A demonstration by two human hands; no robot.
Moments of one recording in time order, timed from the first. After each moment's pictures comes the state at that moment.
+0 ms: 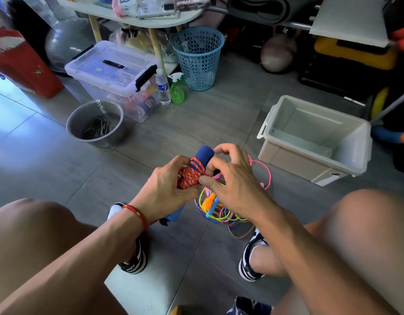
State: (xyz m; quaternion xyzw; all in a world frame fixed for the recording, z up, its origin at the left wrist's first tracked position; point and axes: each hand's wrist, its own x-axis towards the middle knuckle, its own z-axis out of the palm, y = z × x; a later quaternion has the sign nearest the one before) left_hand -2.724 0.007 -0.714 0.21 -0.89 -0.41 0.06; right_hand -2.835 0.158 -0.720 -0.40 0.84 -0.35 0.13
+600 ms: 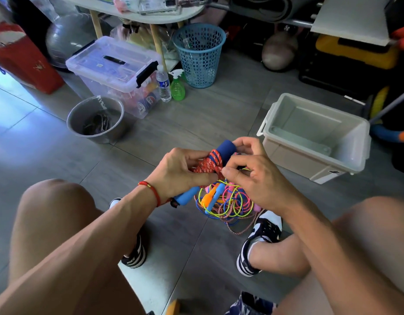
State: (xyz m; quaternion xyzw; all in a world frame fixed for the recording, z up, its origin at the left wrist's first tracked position) left_hand -2.752 0.013 -0.703 0.16 -0.82 -0.56 0.00; right_hand -2.854 0.195 -0.708 -0.39 0.78 -0.45 0.20
